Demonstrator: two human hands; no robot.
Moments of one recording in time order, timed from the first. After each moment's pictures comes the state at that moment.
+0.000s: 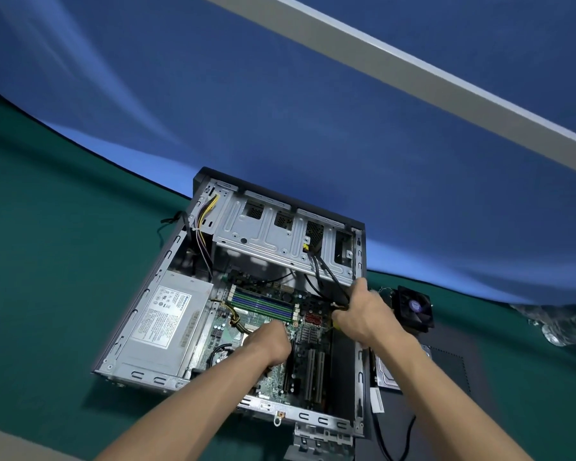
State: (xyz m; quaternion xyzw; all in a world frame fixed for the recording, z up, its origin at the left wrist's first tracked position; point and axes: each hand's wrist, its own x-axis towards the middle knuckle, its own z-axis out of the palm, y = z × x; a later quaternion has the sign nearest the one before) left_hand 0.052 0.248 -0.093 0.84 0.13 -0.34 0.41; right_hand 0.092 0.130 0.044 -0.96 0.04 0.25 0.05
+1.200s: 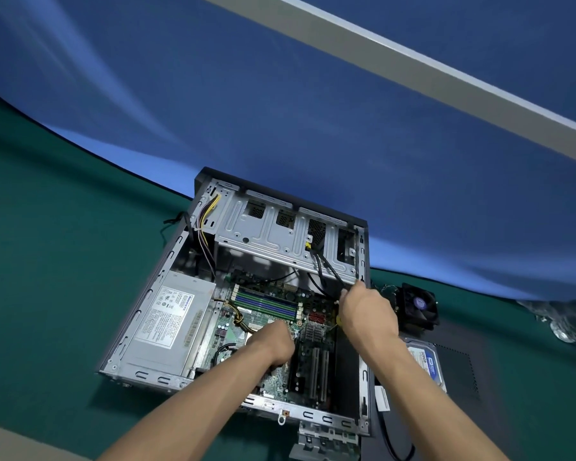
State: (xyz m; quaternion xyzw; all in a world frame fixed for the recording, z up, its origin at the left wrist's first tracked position) left_hand 0.051 0.249 -0.093 0.82 0.14 -0.35 0.43; right_hand 0.085 0.138 0.037 -0.98 0.05 0.18 0.00
